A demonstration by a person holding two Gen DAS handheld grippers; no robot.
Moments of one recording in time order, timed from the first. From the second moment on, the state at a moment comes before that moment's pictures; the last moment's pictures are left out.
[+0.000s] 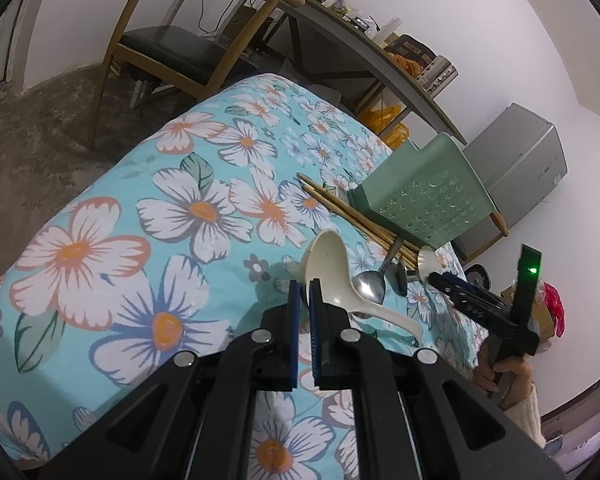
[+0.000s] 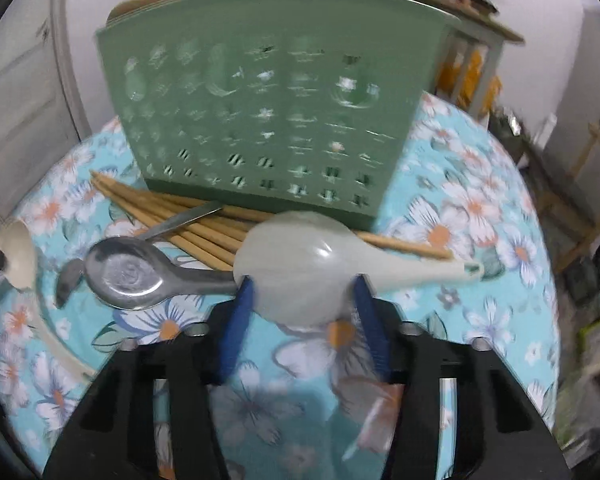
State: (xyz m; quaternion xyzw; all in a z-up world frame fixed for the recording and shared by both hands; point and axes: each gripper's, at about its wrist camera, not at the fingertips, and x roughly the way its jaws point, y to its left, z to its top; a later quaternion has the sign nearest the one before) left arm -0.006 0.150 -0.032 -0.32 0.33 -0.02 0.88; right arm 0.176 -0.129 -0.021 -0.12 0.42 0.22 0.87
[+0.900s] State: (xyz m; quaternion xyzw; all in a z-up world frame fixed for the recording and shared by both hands) left arm -0.007 0.152 -0.035 -0.34 0.34 -0.03 0.88; right arm 0.187 -0.169 -0.013 0.08 0.46 0.31 0.83
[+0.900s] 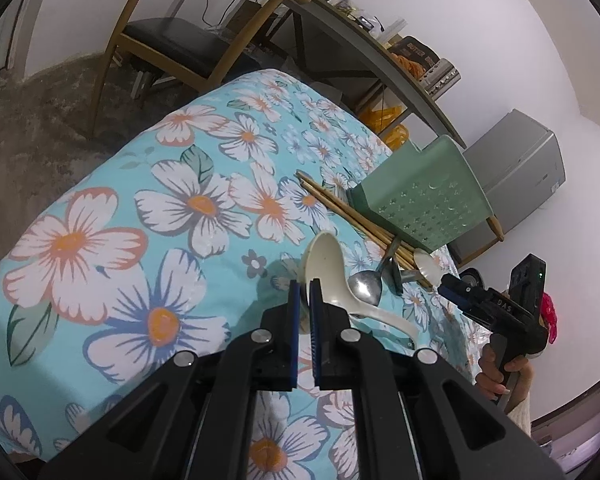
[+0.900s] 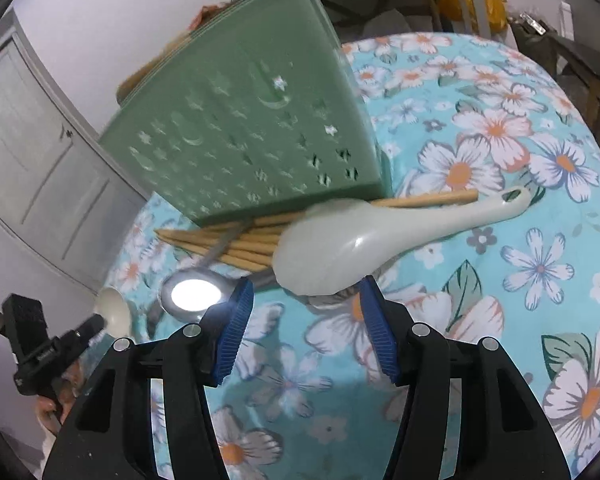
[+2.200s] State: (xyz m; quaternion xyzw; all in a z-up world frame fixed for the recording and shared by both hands) left arm -0.011 0.149 -0.031 -0.34 0.33 -0.03 0.88; right arm 0.165 -0.108 -0.011 -0.29 0.32 0.20 0.88
